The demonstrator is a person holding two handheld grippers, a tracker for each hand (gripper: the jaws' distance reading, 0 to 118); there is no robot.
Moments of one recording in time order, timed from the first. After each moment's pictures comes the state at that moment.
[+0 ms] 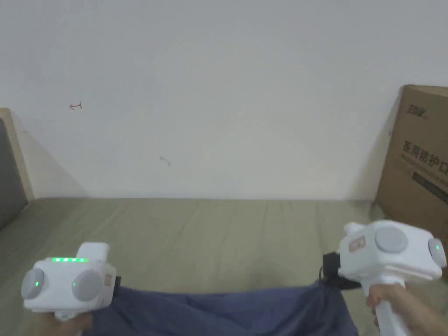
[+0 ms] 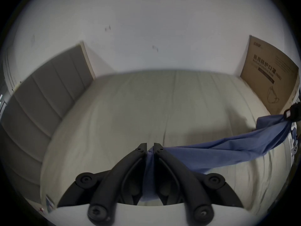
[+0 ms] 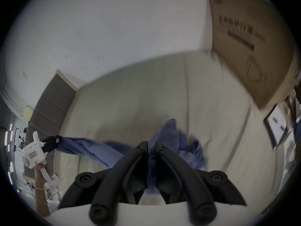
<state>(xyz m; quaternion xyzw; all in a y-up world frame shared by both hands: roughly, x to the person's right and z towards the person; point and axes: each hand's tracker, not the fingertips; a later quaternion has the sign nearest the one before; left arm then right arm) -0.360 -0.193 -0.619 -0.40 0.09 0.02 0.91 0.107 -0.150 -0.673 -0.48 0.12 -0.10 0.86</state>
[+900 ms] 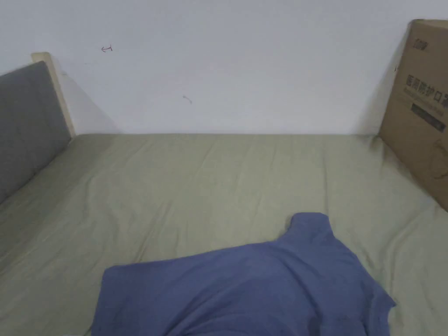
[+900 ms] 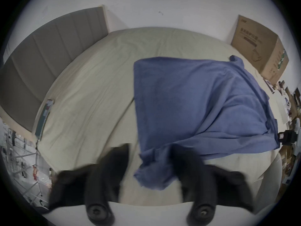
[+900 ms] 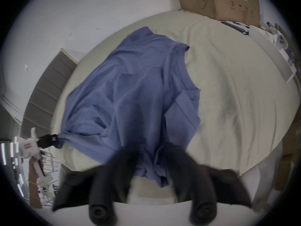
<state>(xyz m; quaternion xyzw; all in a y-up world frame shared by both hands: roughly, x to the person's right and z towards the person) -0.346 -0.261 -0.237 -0.49 0.11 0.04 0.86 0.166 -0.265 -0.262 -0.52 0.07 -0.13 0.84</state>
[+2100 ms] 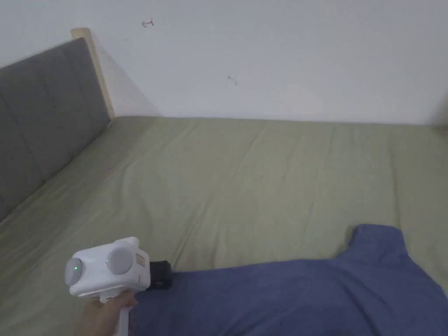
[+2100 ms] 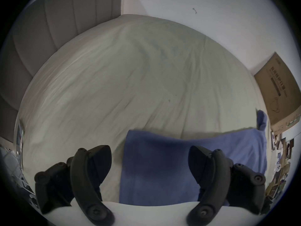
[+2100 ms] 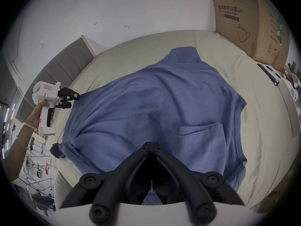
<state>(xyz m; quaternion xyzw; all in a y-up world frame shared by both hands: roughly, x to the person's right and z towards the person) -0.417 -0.285 -0.486 -0.51 0.15 0.17 0.83 0.075 -0.247 -0.353 -0.46 0.16 -0.06 0.87</state>
